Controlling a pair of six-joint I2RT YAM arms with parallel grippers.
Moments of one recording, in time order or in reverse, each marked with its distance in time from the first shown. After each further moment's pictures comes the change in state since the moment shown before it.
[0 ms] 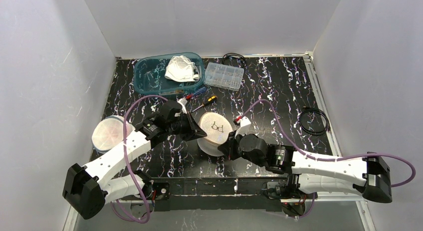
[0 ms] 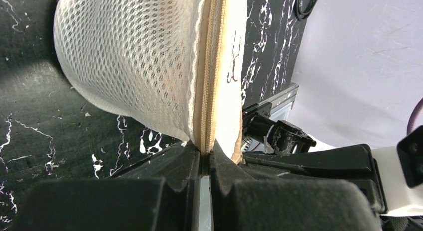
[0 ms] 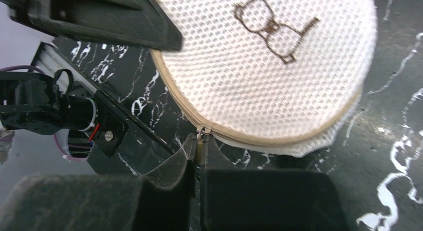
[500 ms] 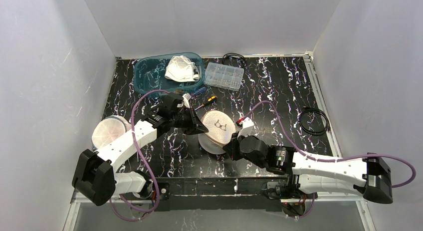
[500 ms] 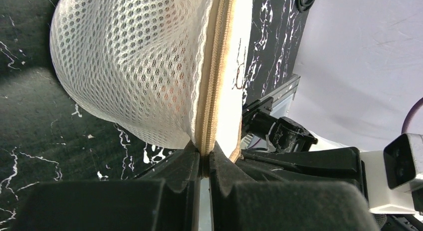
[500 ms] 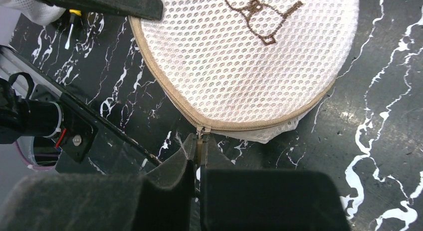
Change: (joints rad) left arm 0.085 0.150 0.070 0.037 0.153 0.103; right arm 0.001 -0.045 -0.030 -0.087 0.083 0.001
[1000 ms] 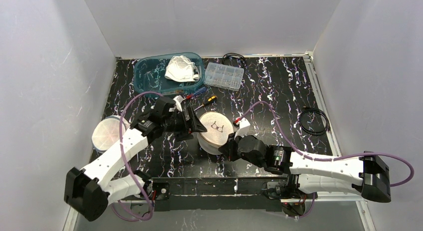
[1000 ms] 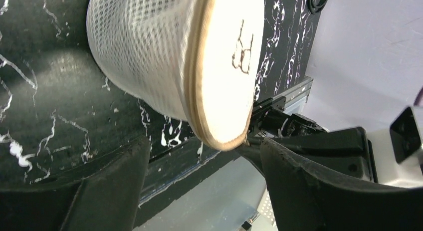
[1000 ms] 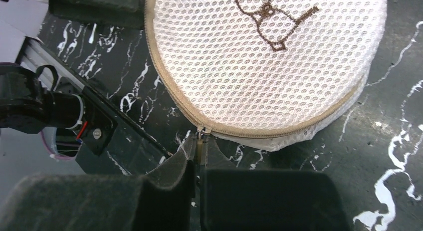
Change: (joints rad) left arm 0.016 -0.123 -0.017 -0.126 -0.056 0.053; right arm 0.000 0.045 -0.005 0.077 -0.067 0.000
